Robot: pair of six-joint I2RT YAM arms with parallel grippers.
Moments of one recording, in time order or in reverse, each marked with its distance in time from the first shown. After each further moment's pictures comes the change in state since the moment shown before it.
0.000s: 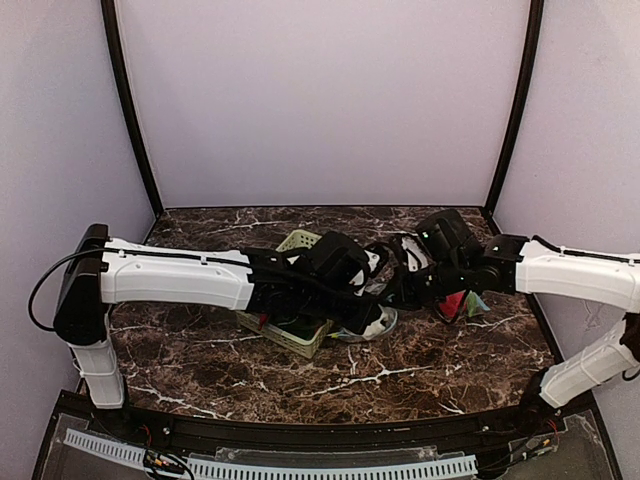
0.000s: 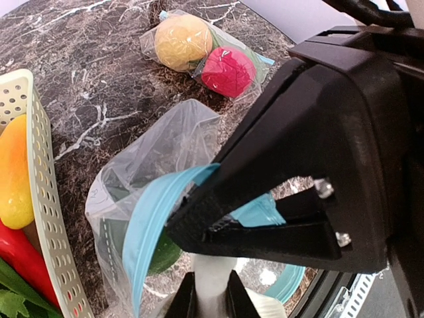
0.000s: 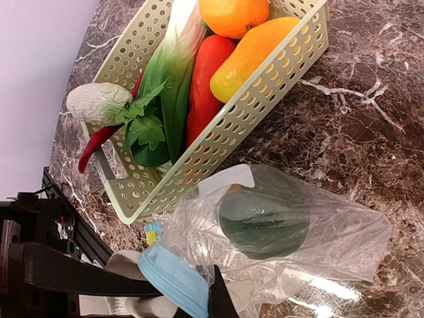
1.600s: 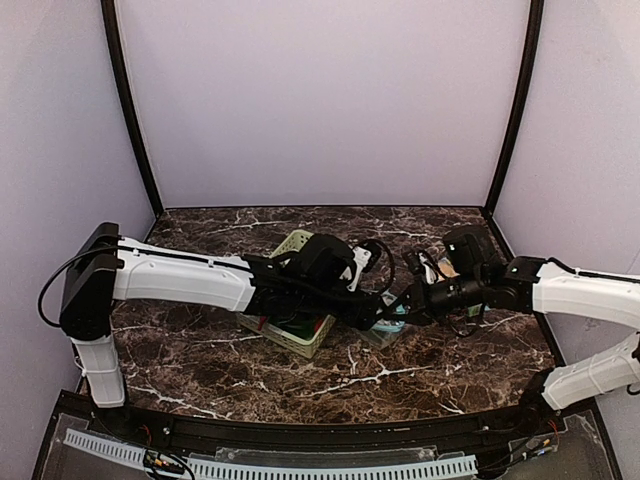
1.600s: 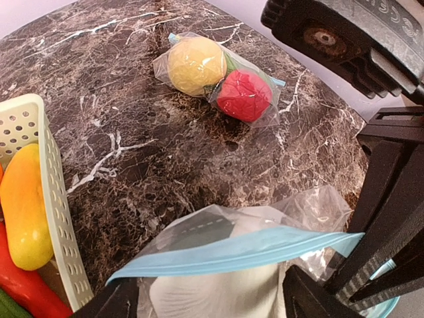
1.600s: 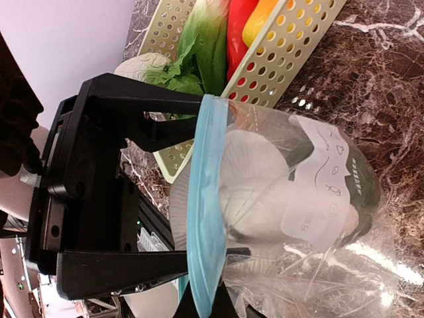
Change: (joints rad) left arm 0.051 0.021 -0.111 0.241 0.051 0.093; right arm -0.102 -0.142 -0.219 0.177 -0.276 0.156
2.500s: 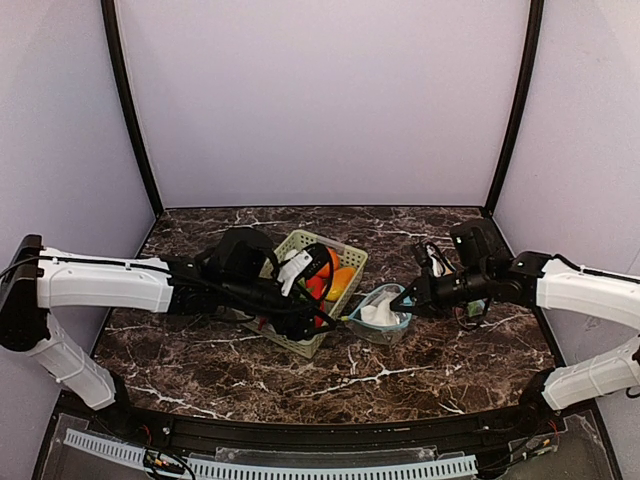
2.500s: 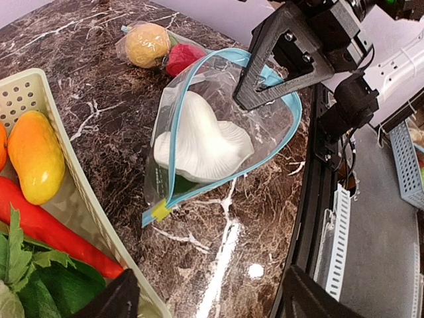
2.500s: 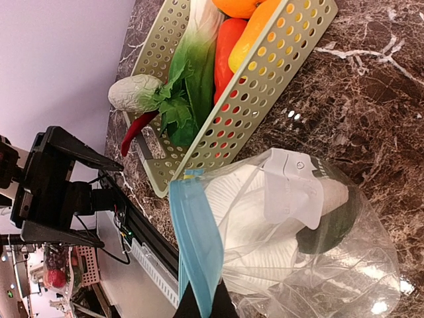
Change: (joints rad) left arm 0.142 -0.413 -0.409 0.030 0.362 0.153; right arm -0.056 -0.018 0.013 -0.029 -0.001 -0.057
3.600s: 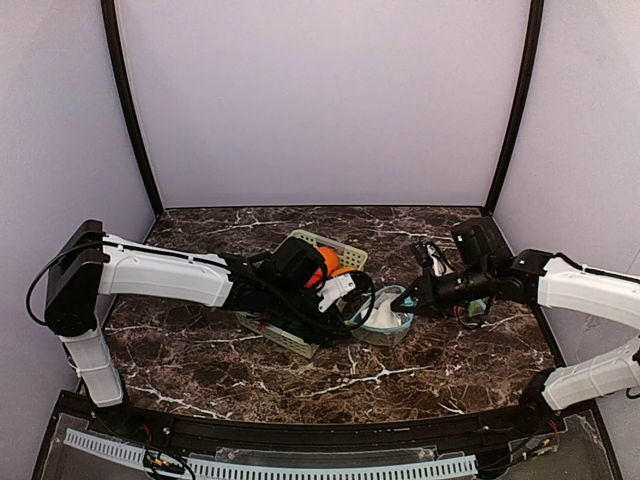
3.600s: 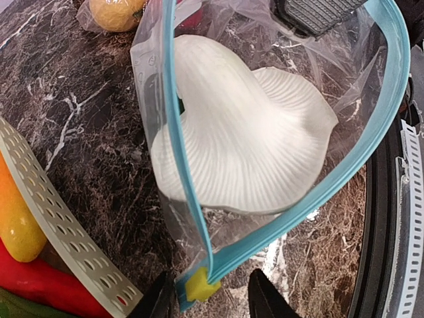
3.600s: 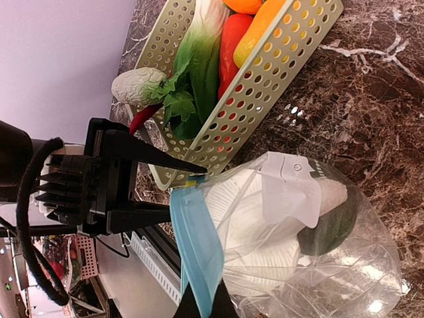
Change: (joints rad) left arm -0.042 0.320 0.247 -0.144 -0.077 0.338; right arm -0.006 -0.005 0.016 -0.037 -0.029 -0.033
